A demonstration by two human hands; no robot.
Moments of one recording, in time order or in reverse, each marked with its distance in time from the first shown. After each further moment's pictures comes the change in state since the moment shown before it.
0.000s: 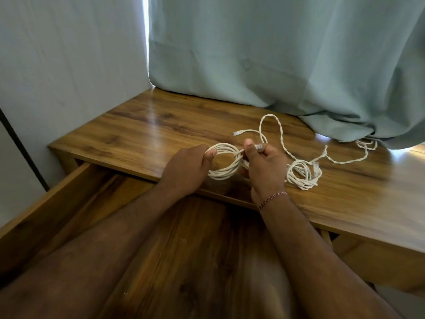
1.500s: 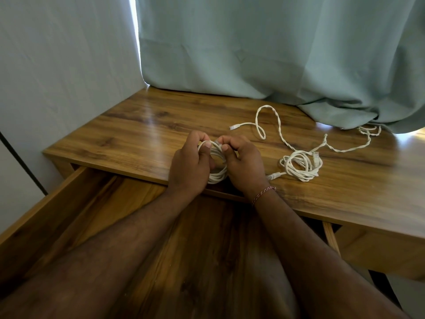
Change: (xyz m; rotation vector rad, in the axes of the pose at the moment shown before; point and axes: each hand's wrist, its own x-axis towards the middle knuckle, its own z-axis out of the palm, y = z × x) left_hand -0.007 0.027 0.017 -0.337 0.242 -0.089; right_hand 0.016 0.022 0.005 -0.584 -0.331 -0.494
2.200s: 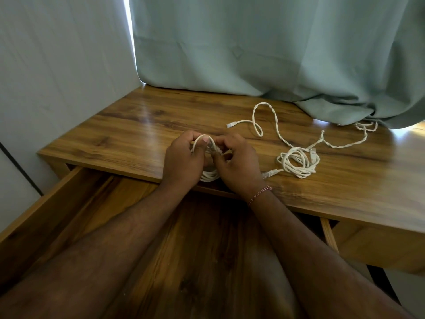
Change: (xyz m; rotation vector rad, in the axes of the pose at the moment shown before) left_hand 0.012 -0.004 -0.001 -0.068 0.030 -0.131; right_hand -0.007 -0.004 0.003 -0.122 0.016 -0.105
